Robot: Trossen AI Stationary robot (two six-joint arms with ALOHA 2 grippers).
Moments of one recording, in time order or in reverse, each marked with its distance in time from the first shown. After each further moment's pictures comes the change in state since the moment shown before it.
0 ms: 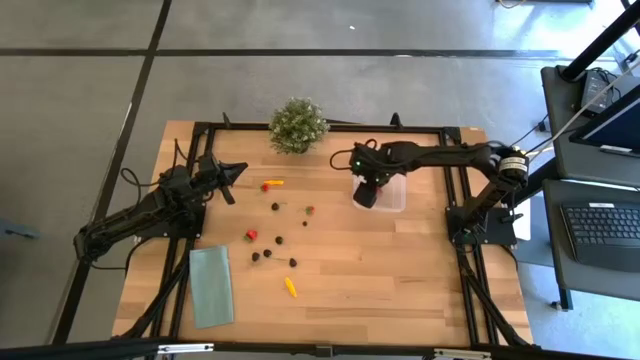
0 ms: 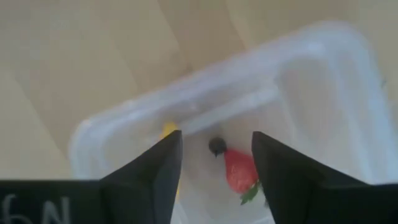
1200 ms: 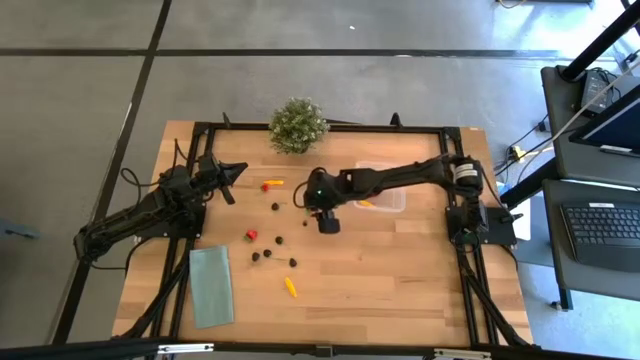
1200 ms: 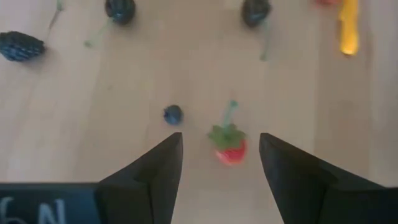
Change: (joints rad) left arm 0.000 0.000 0.000 0.000 0.000 -0.001; right arm 0.232 0.352 0.262 0.405 -0.096 -0.396
